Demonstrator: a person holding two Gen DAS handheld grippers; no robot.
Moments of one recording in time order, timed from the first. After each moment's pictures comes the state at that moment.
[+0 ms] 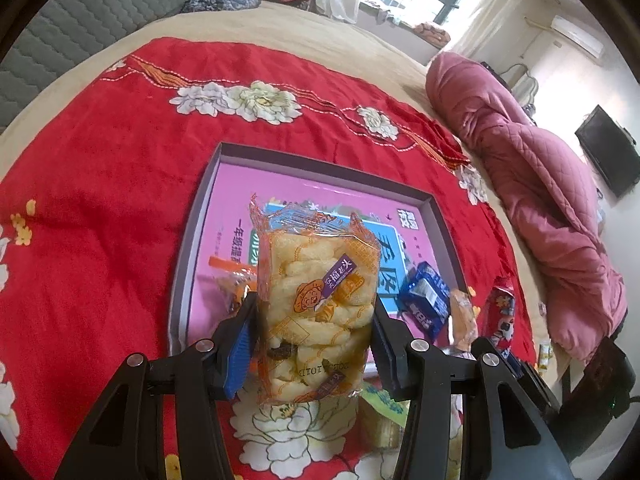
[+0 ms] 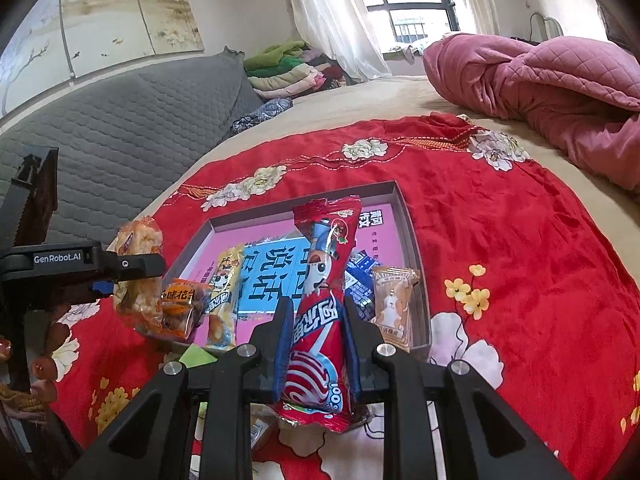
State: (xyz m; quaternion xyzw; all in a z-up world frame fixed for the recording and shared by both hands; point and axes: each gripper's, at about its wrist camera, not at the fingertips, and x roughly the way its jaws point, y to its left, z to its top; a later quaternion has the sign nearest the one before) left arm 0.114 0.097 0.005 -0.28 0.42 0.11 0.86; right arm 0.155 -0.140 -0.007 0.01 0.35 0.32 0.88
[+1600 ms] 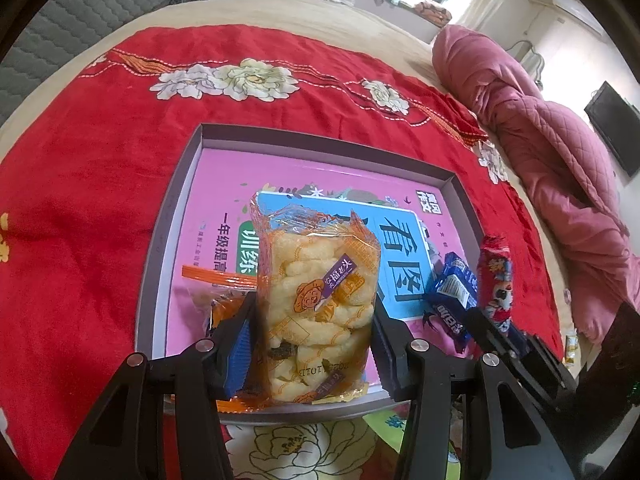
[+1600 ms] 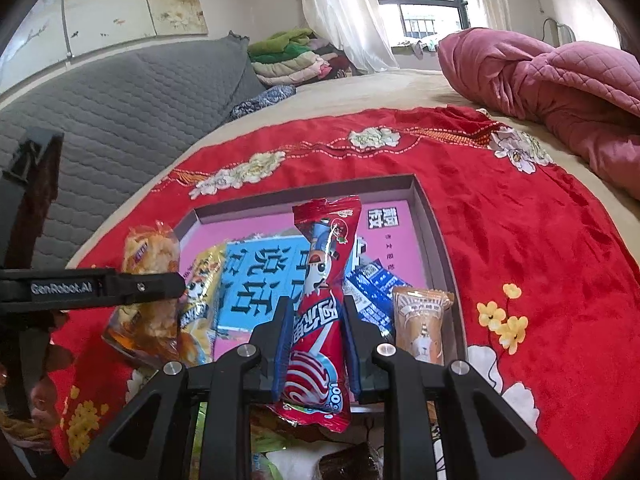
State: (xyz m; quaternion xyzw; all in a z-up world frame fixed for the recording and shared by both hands) left arm 0.151 0.087 -0.030 -0.25 0.45 0.11 0.85; right arm 0.185 -0.103 -0.033 -0.02 0.36 0.32 0.87
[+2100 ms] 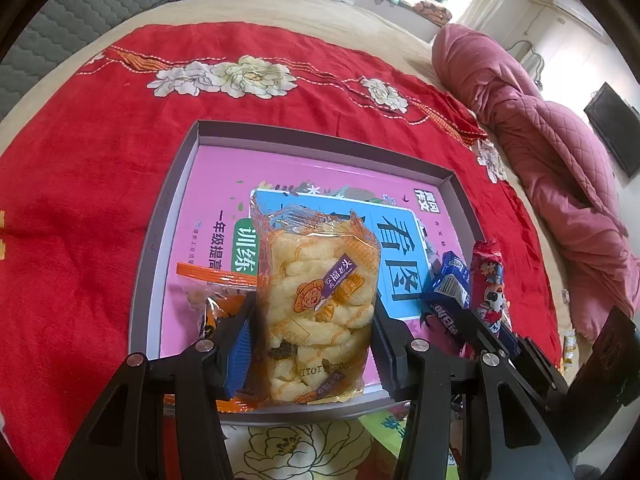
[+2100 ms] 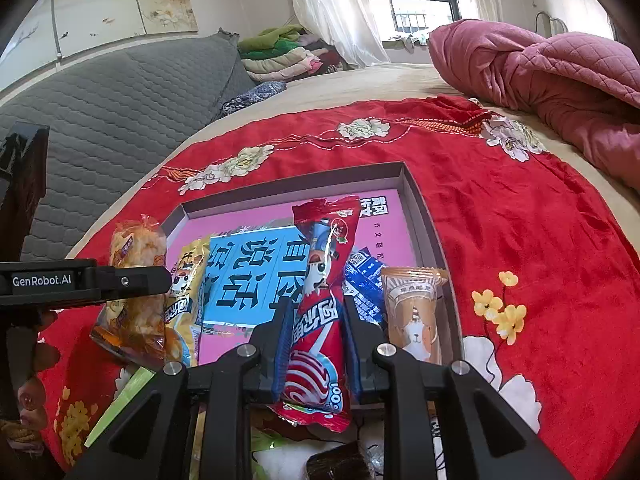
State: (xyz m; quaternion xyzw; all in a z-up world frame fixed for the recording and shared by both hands) left arm 0.153 0.085 -0.031 -0.25 0.45 0.11 0.85; right arm 0.190 -0.107 -0.042 -0.02 0.37 0.31 0.88
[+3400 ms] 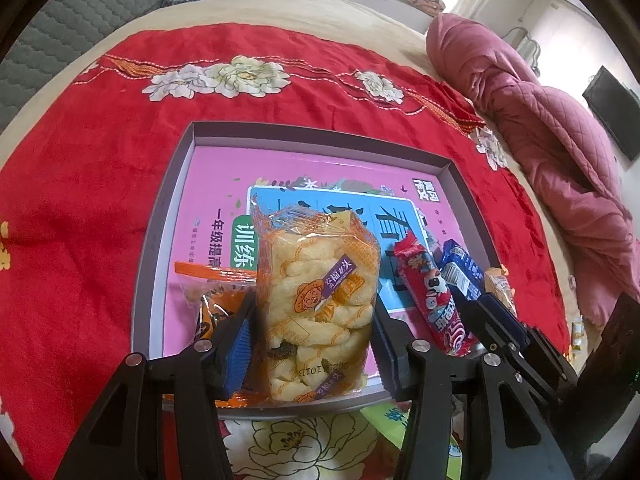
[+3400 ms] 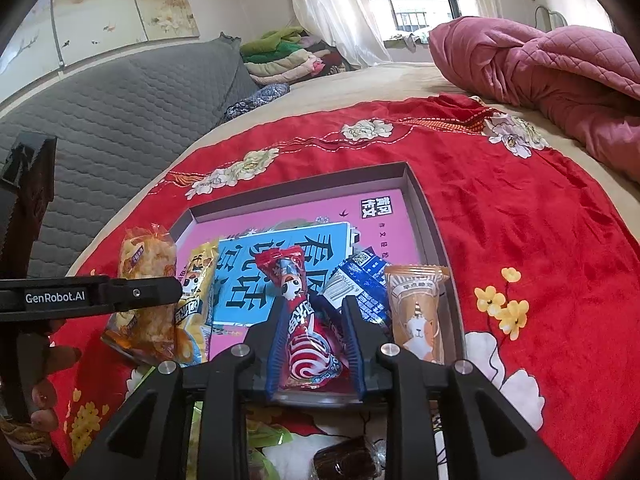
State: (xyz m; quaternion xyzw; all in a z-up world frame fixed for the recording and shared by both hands) left arm 0.152 0.079 -0.029 -0.23 0.46 0.11 0.85; right arm 0.188 -0.110 -0.039 0.00 0.37 0.32 0.87
